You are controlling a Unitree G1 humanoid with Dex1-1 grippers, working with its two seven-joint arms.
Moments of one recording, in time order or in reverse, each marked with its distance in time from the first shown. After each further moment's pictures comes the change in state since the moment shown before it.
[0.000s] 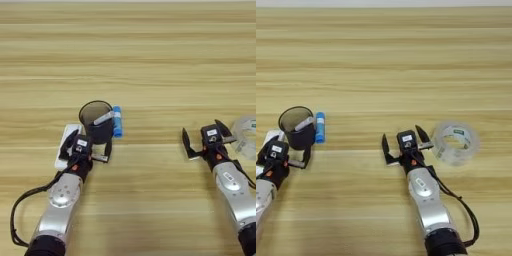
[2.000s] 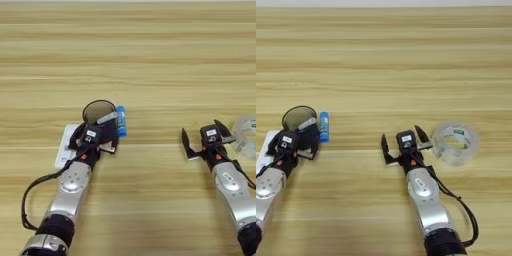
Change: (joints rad) left arm -0.165 -0.021 0.003 0.247 0.024 -0.079 0.022; right arm 0.000 0.004 0.000 0.001 0.000 -0.001 0.000
